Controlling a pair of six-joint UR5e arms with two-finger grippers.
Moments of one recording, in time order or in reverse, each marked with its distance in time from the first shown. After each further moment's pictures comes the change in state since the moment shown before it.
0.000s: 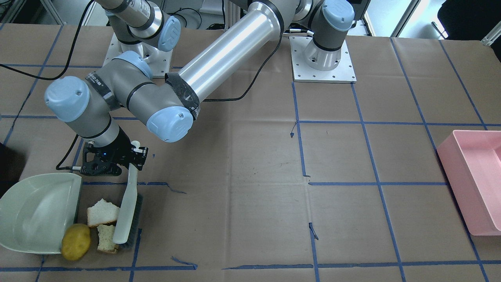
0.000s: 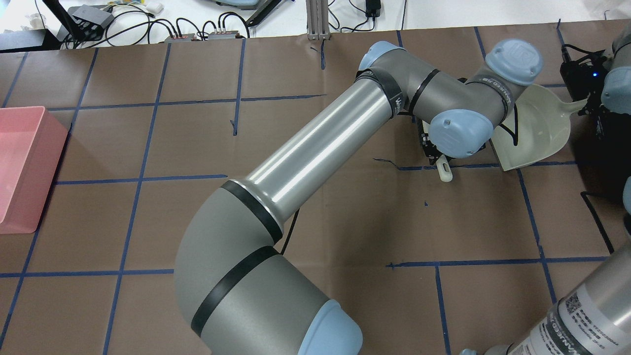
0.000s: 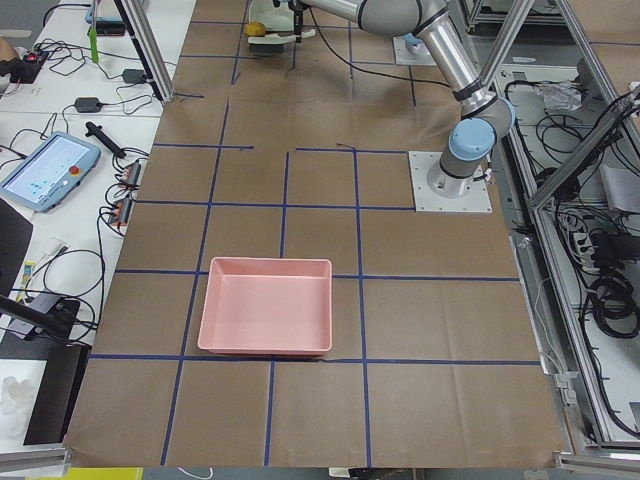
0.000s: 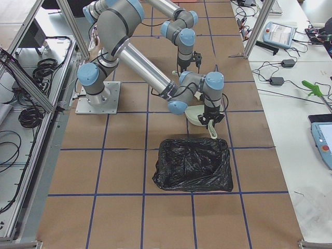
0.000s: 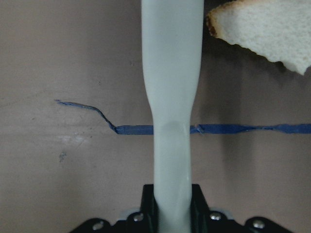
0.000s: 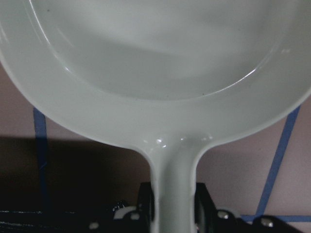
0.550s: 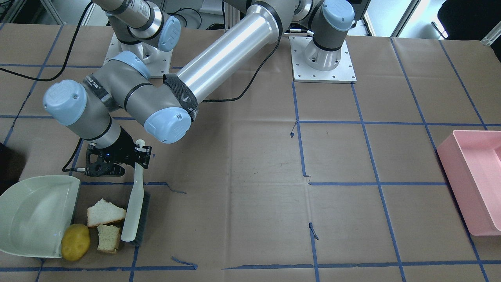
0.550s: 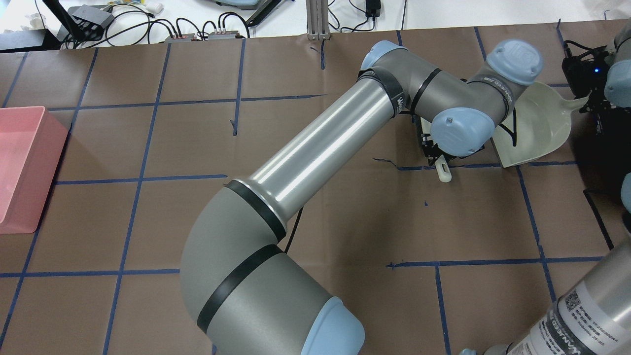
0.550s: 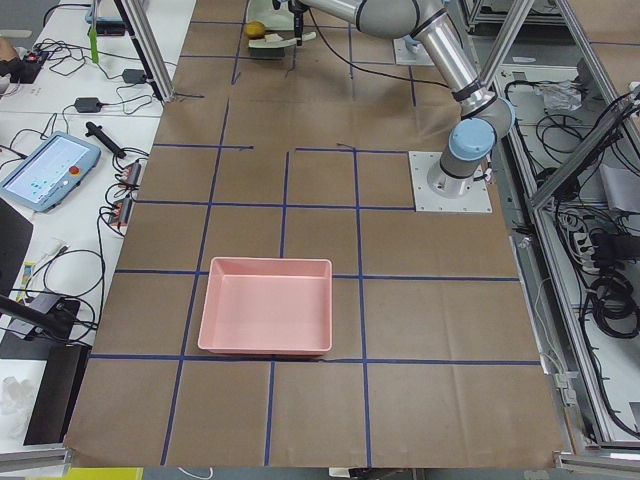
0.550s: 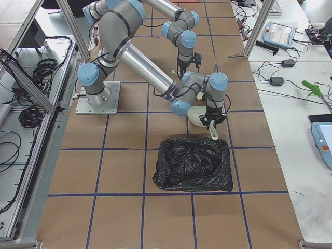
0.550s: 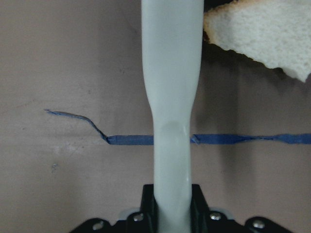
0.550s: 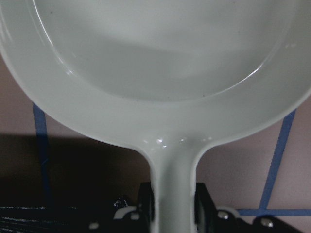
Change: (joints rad) left arm 0.000 -0.010 0.025 -0.090 0.025 -0.005; right arm 0.001 0.011 -0.037 0.049 -0.017 0.030
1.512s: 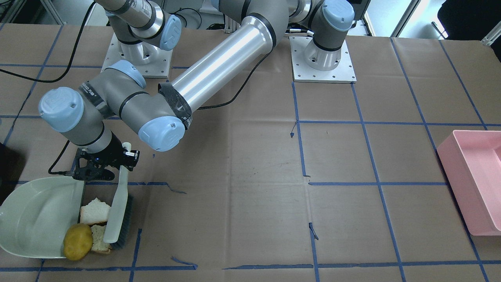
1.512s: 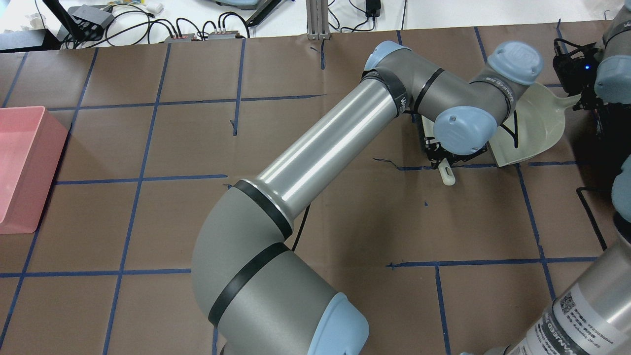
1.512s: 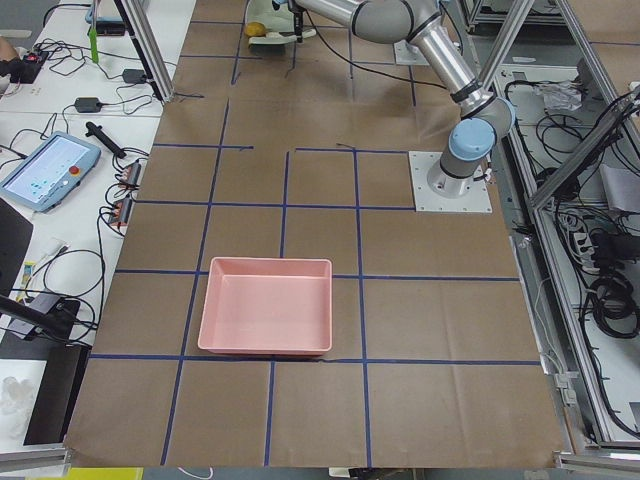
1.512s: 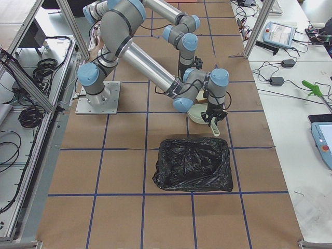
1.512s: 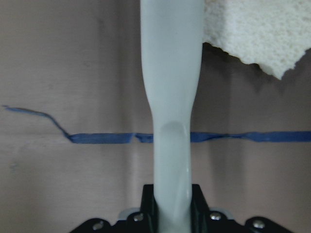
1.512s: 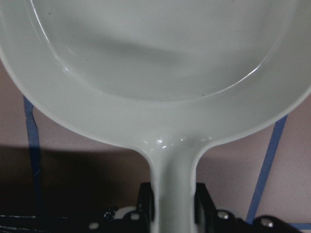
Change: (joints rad) left arm -0.008 -0.083 0.113 0.052 -0.134 -0.008; right arm 0.034 0.004 -0.006 0.001 -0.009 0.006
